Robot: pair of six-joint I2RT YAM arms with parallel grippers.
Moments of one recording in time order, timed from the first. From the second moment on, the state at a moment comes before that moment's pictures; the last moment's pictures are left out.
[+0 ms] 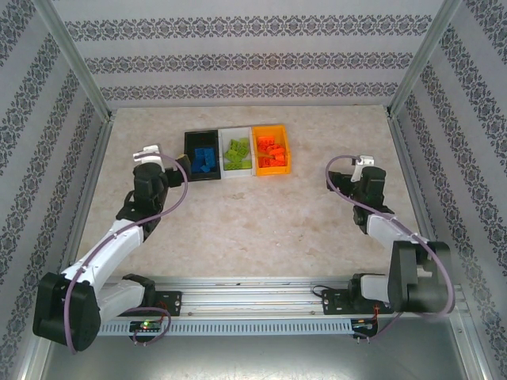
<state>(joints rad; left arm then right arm) -0.19 1.06 0.59 0.14 -0.30 -0.30 -0.06 1.31 0.48 0.33 -0.07 0.10</state>
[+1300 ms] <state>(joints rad) 0.00 1.49 0.34 0.80 -0.22 -0.08 -0.05 1.46 0.47 0.59 -0.11 0.05</state>
